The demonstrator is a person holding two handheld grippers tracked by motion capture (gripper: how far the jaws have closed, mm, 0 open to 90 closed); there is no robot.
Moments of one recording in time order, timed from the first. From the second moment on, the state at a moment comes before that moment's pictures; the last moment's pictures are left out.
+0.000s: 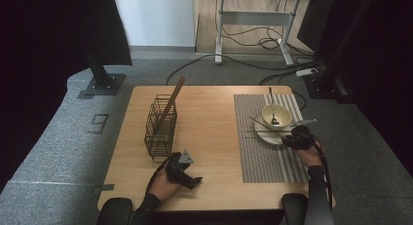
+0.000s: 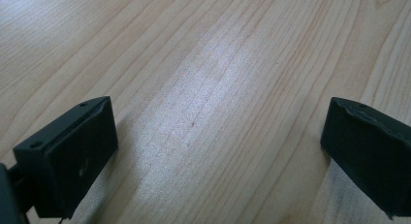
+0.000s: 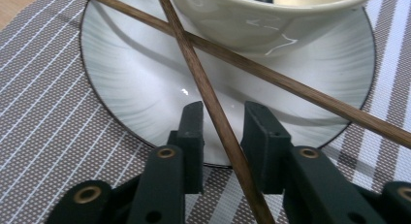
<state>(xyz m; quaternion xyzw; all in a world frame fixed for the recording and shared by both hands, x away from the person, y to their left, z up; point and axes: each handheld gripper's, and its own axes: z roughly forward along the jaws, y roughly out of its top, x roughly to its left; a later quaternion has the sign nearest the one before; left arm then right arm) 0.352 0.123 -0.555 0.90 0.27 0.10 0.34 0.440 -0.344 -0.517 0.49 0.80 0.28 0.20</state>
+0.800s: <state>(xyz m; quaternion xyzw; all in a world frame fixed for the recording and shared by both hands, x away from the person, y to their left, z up) 0.352 0.122 -0.555 0.90 0.27 0.10 0.34 0.438 -0.353 -0.512 0.53 0.77 0.23 0.26</state>
